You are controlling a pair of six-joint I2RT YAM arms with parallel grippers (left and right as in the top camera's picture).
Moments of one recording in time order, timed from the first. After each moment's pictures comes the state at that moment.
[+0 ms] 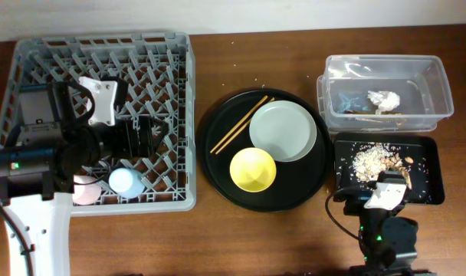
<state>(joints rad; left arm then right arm) 0.09 1.26 1.49 -1.16 0.55 0.04 0.05 0.08 0.15 -0.26 0.17 0.03</state>
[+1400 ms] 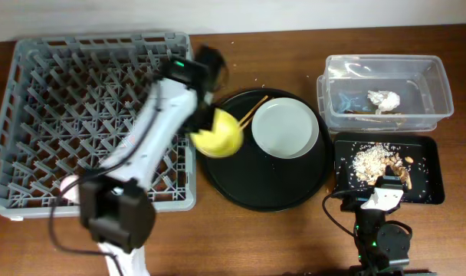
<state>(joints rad) -0.41 2.00 1.91 -1.41 -0.14 -0.25 0.05 0.01 0.01 -0.06 0.17 0.03</state>
